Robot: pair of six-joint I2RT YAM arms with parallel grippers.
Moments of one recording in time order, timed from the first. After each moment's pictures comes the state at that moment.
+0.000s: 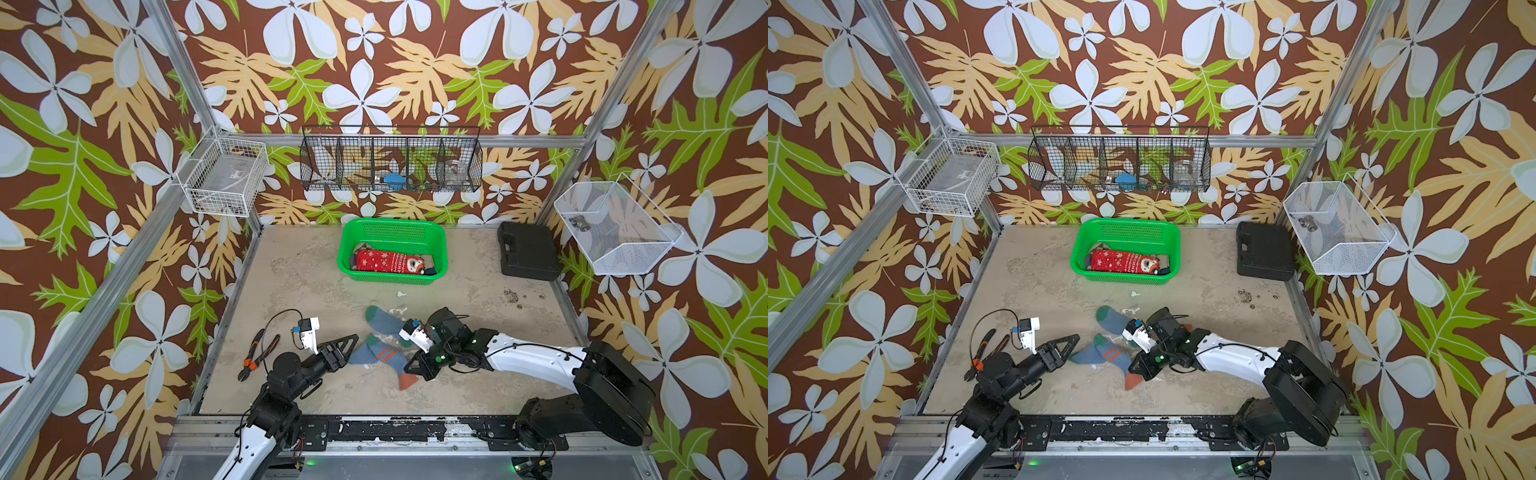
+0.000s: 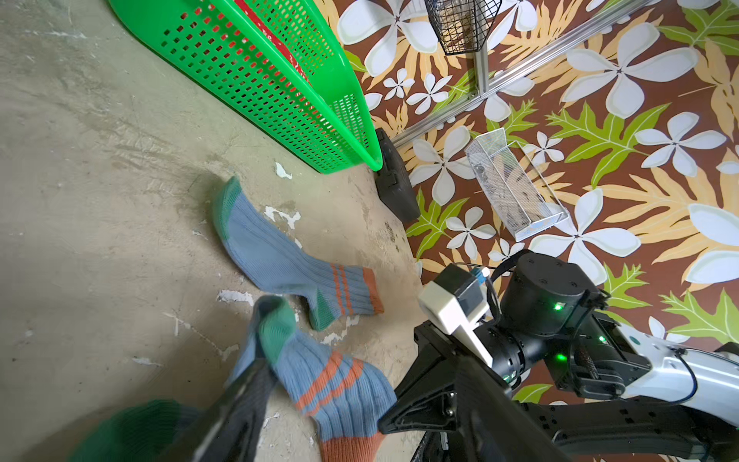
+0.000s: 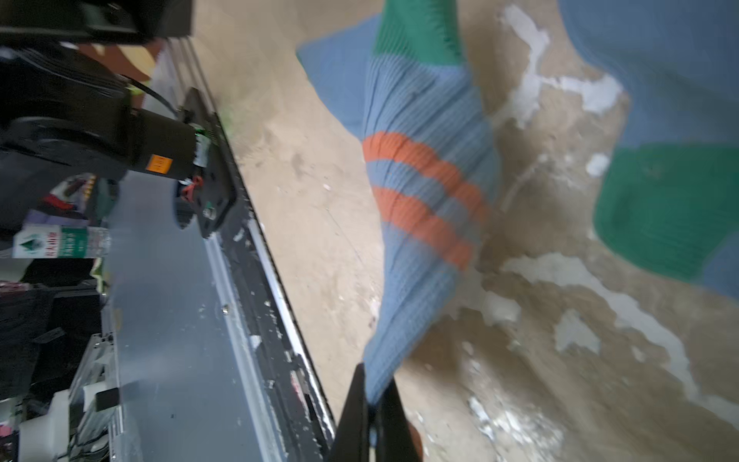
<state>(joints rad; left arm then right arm) -0.39 0.21 0.00 0.06 0.37 -0.98 0.82 1.43 0.66 -0.22 -0.56 0.25</state>
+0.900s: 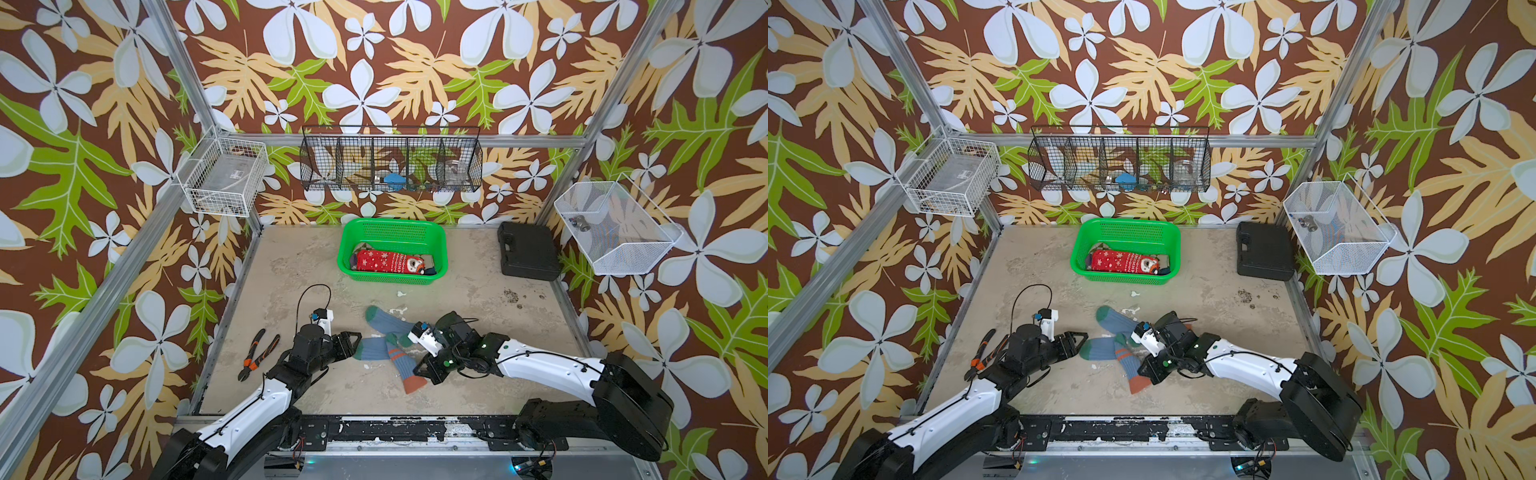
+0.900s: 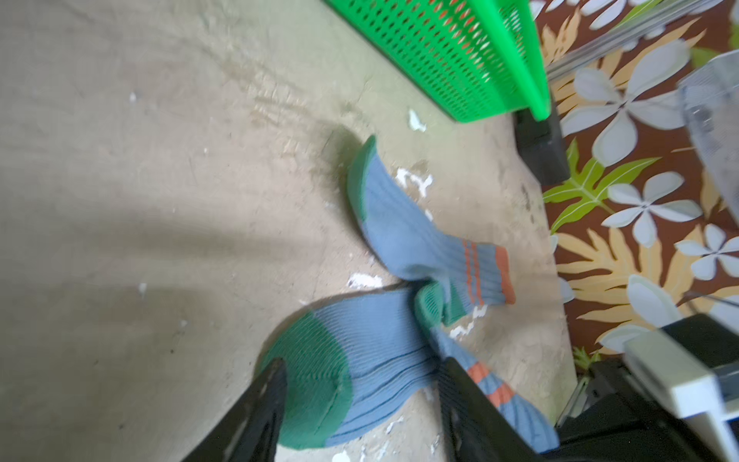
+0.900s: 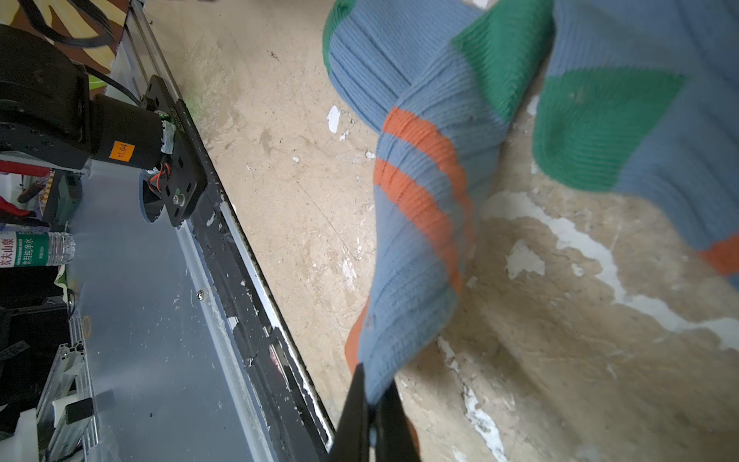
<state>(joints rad) -0.41 0.91 0.17 0.12 0.26 -0.77 0.80 1.32 0.60 -0.27 -0.52 0.26</state>
